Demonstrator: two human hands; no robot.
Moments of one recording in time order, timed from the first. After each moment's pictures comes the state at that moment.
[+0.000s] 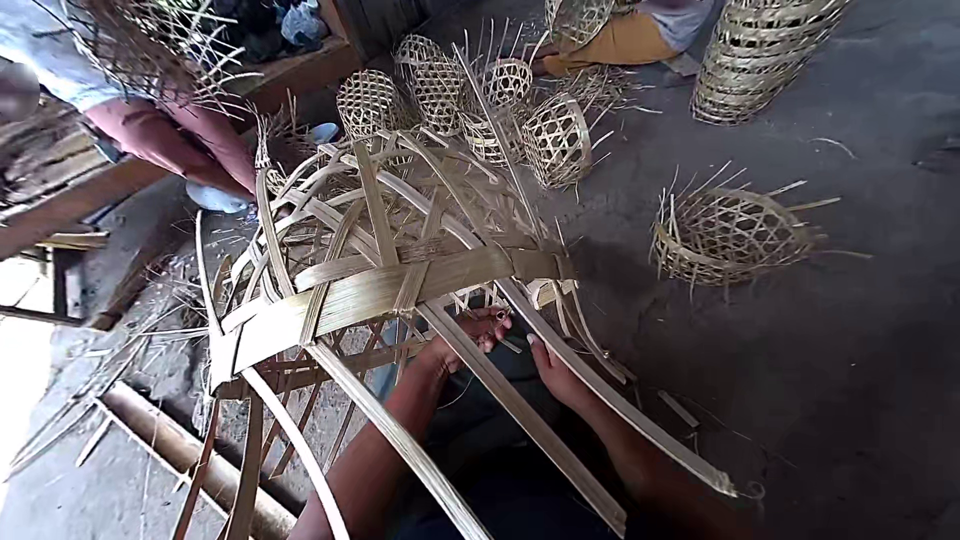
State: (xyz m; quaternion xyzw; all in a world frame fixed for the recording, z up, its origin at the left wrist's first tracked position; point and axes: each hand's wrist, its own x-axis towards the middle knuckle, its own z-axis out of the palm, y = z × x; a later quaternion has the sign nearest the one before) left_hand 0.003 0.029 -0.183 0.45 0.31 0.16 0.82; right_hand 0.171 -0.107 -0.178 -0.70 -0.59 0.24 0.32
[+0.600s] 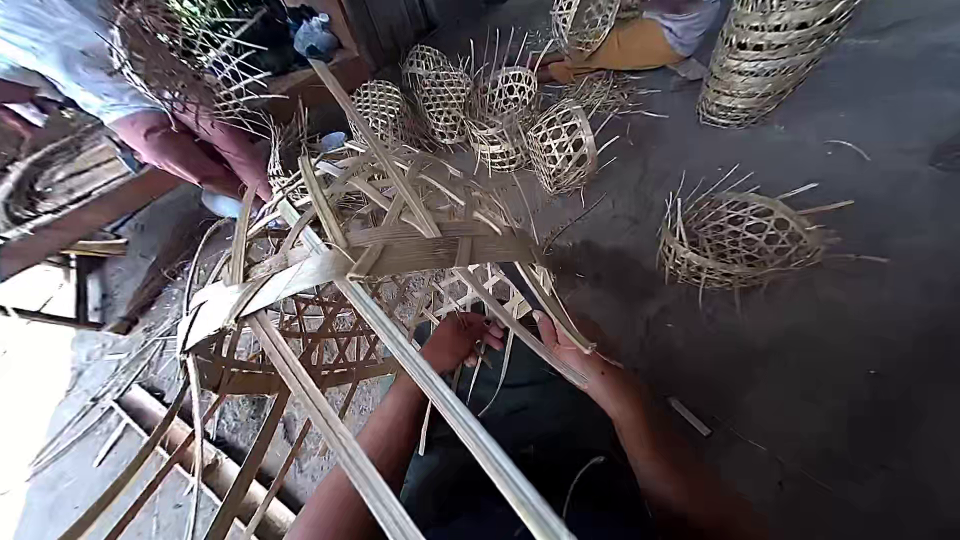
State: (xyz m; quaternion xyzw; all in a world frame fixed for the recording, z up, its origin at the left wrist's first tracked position) left_hand -0.015 0.021 -0.130 0.64 0.44 0.09 0.62; right_hand 0.179 -0.086 -0.102 -0.74 -0.58 0.27 0.21
